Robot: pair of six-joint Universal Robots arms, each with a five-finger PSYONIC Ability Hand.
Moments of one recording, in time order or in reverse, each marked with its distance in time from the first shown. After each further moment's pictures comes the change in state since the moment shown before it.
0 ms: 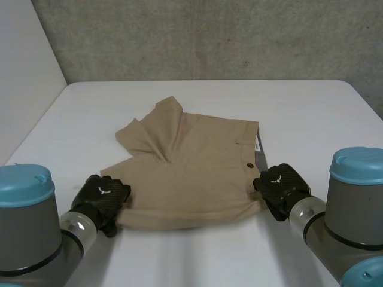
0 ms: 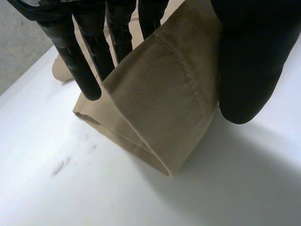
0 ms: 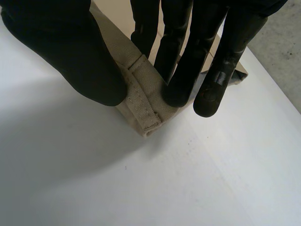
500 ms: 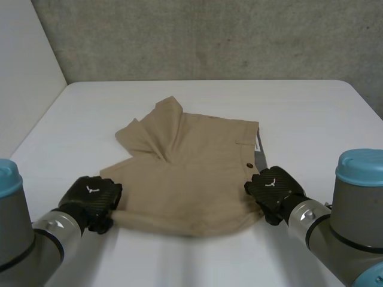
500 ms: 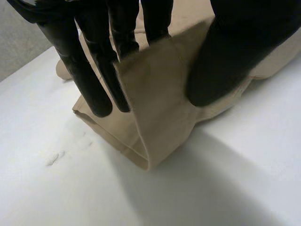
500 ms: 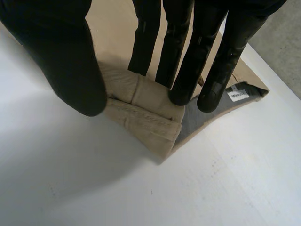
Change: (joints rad) left arm 0.097 0.121 -0.046 -0.087 0.124 -0.091; right arm -0.021 -0.025 0.031 0.007 -0.126 0.020; left_hand 0.503 0.511 0.491 0.503 0.494; right_hand -0.242 -0.345 -0.355 -0.363 -0.311
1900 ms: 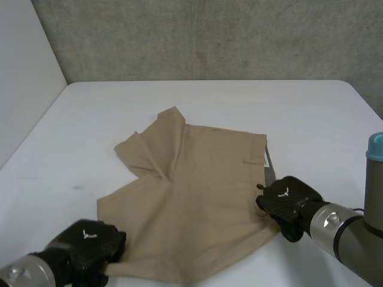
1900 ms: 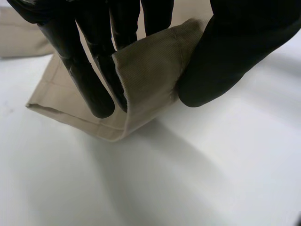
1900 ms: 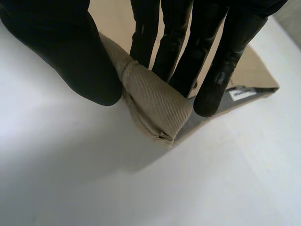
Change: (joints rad) left arm -0.015 0.247 -0.063 -0.454 0.113 0.039; right arm -0.042 -0.150 -0.016 0.345 -0.020 -0.122; left_hand 0.070 0.138 0.143 0.145 0.110; right_hand 0.229 0.340 0.343 0.363 0.285
